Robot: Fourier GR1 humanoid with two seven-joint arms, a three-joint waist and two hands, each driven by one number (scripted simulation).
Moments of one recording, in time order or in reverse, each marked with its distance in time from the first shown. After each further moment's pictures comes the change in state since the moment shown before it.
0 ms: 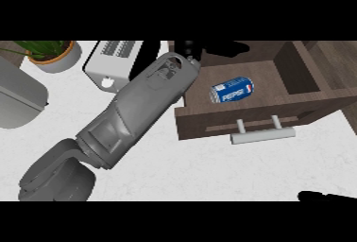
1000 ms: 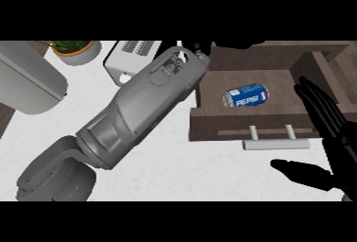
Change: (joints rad) left arm -0.036 0.000 0.011 -0.055 0.075 0.047 -0.019; right arm -0.127 -0.124 0.257 0.153 0.668 -0.090 -0.067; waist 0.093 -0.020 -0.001
